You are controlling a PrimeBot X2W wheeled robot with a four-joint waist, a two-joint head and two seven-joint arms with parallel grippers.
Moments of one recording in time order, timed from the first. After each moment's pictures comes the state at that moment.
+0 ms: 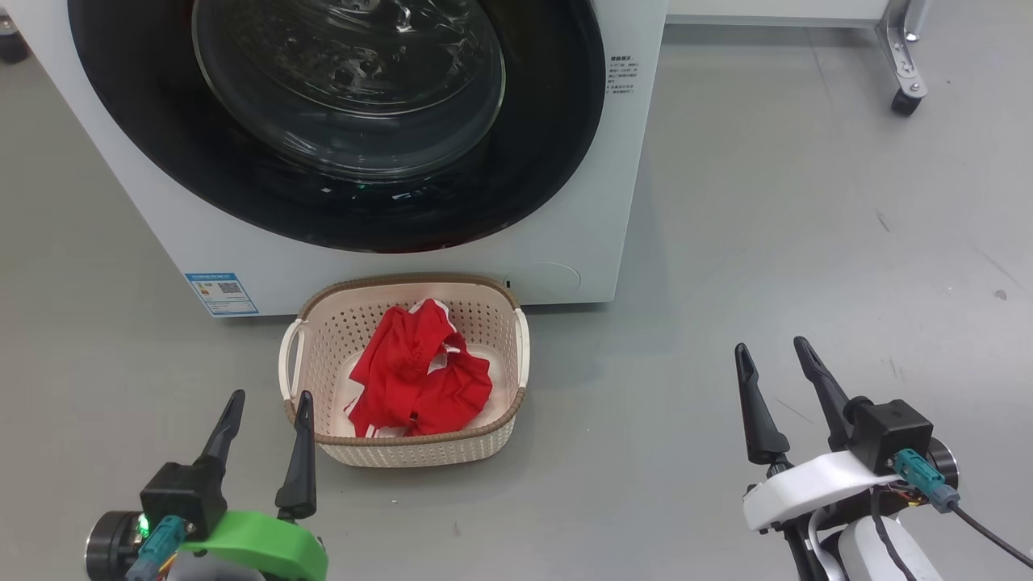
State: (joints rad) left arm 0.02 0.10 -0.19 0.07 -0.33 0.08 -0.14; right arm -0.05 -0.05 0.18 0.23 0.28 0.01 -0.25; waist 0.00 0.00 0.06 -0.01
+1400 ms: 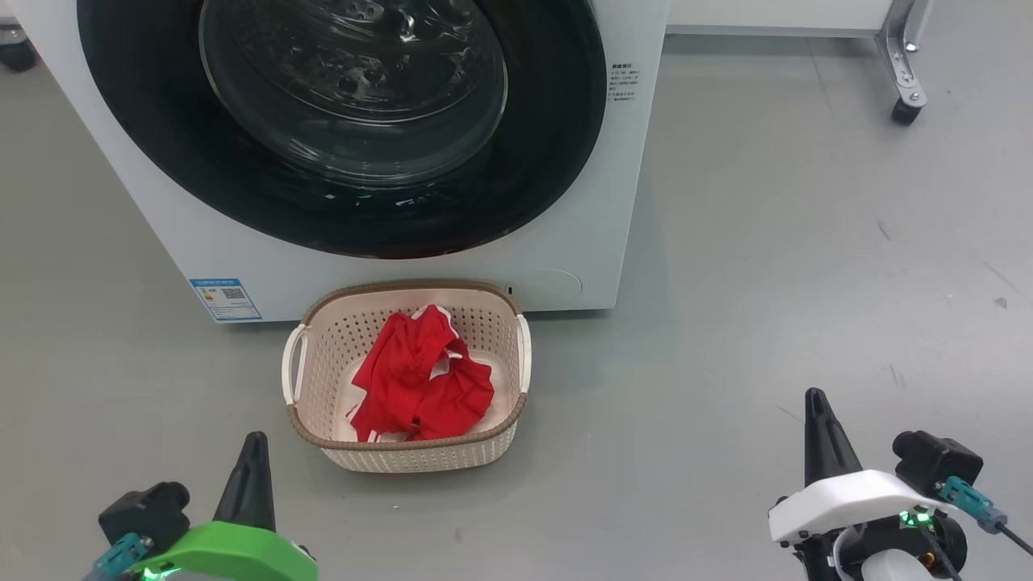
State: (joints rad) left arm 0.05 0.08 -0.16 0.13 -0.63 0.05 -0.09; right arm 0.01 -0.04 0.15 0.25 0.58 0.03 -0.20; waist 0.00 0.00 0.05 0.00
